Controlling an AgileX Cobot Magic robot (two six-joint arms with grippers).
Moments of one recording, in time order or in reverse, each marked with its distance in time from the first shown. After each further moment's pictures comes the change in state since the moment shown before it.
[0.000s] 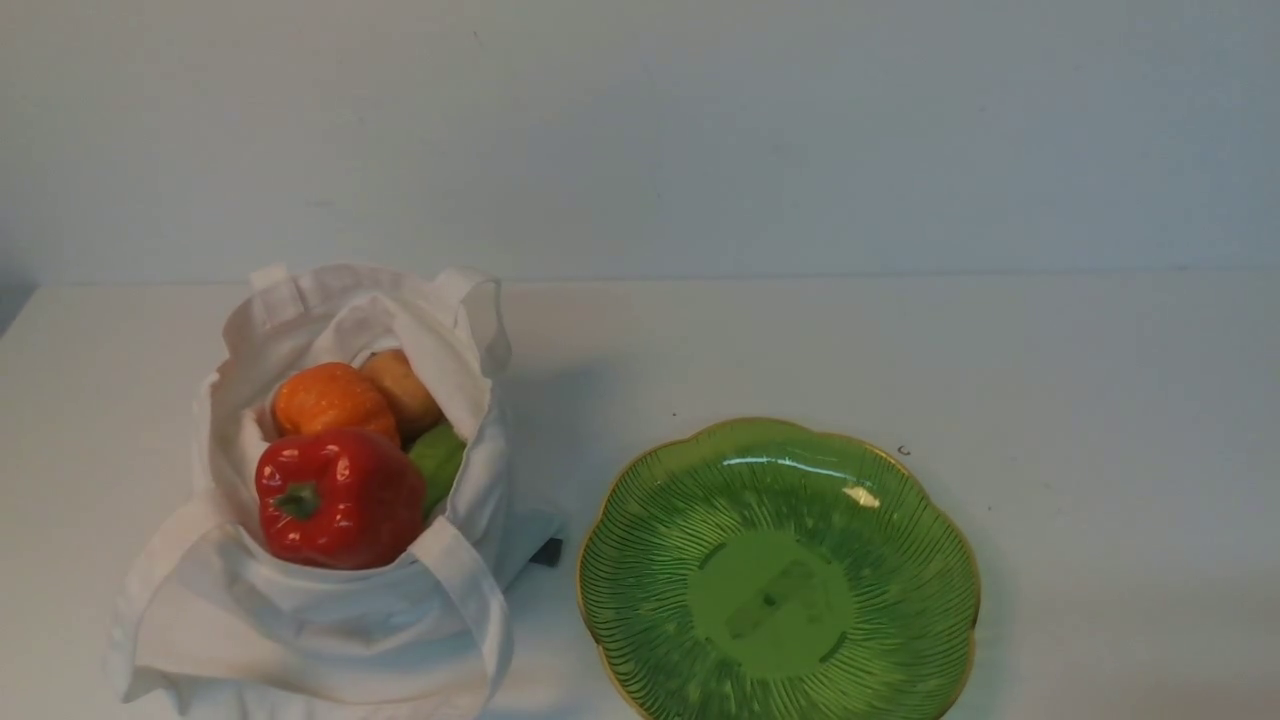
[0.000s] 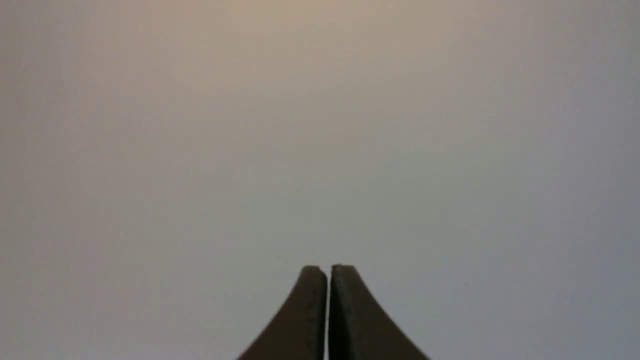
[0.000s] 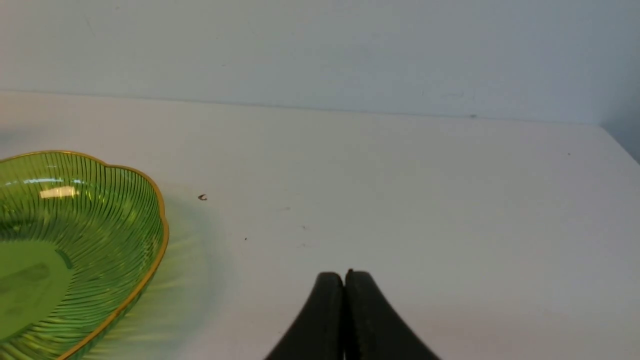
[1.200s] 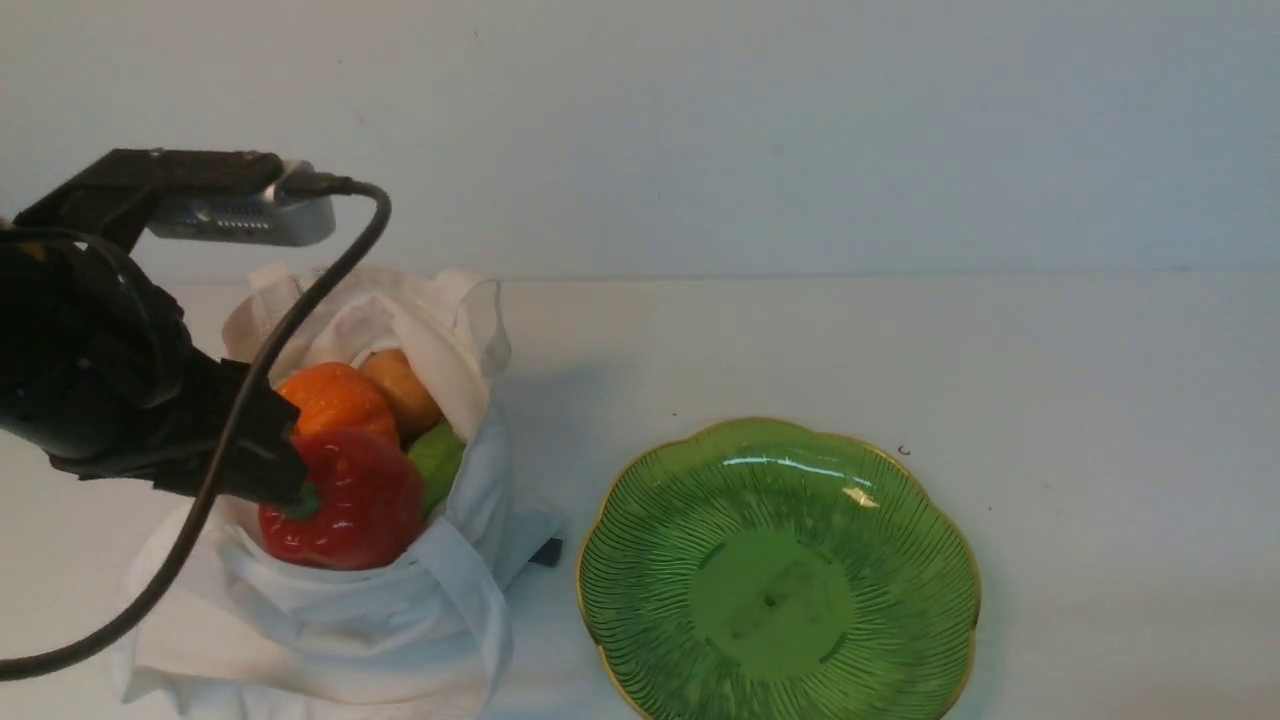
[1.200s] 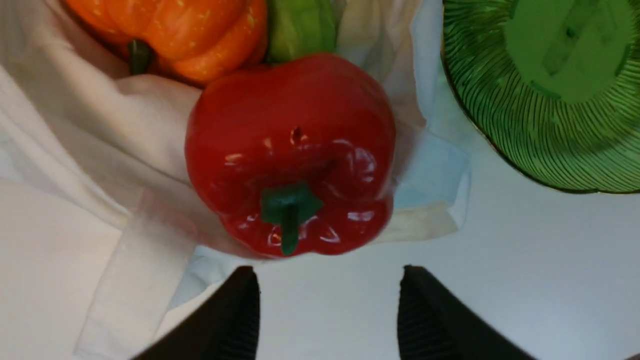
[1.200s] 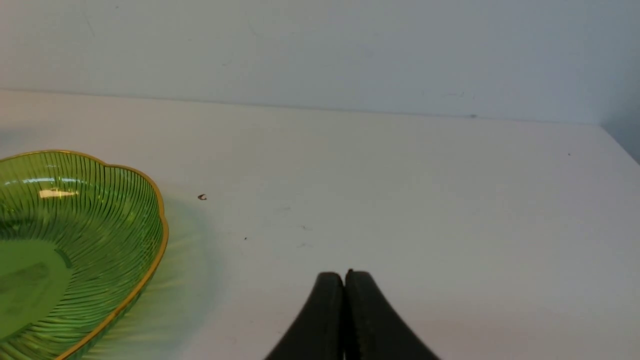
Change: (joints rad) right arm 0.000 0.000 0.000 0.000 0.000 0.000; left arm -0.001 1.125 -0.701 -0.112 1.225 0.410
